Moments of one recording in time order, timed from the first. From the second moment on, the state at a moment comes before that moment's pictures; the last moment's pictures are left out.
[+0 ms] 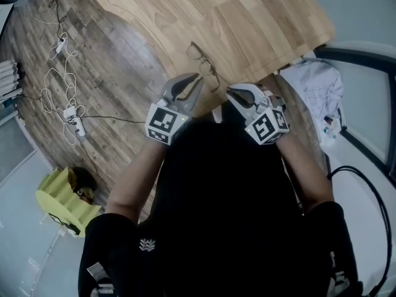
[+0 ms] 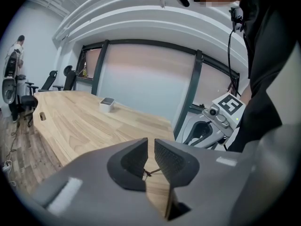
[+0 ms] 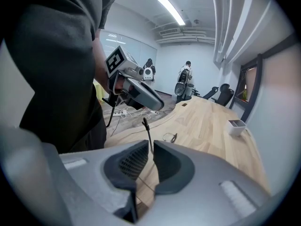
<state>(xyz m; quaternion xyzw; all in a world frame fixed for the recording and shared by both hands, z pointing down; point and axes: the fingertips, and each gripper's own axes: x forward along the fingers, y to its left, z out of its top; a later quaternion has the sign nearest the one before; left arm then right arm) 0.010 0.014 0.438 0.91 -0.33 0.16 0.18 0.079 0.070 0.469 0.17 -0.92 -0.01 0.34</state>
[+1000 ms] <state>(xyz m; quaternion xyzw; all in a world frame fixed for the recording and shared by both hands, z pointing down) 0.000 -0.002 0.438 0.90 -0.35 0.18 0.17 0.098 0.006 0.525 0.24 -0.89 0.03 0.39</state>
